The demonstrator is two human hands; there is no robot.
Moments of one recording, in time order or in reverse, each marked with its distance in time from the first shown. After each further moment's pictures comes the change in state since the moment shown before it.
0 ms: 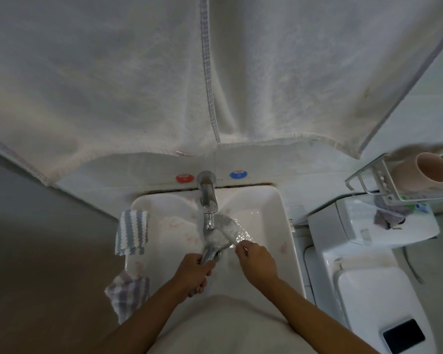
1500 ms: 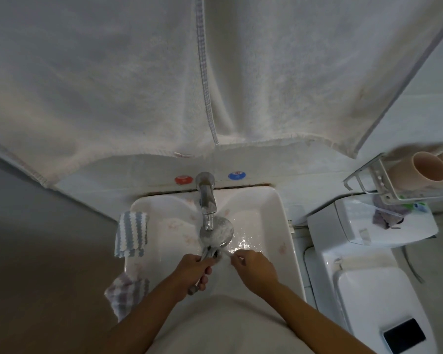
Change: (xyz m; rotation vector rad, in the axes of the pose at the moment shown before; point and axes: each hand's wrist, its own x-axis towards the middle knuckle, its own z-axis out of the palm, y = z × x) left_hand 0.000 0.008 -0.004 -0.155 -0.071 -0.117; right_hand -0.011 0.000 -0.002 -0.066 -0.099 -0.045
